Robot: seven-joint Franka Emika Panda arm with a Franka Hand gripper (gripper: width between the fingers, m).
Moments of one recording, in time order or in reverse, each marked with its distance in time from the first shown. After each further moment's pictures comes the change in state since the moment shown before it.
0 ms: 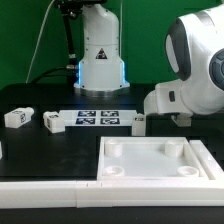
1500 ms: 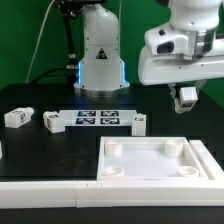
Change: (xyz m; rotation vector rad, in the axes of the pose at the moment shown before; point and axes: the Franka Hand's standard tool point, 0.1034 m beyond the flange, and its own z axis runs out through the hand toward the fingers) arm -0.023 0.020 -0.096 0.019 0.753 -0.074
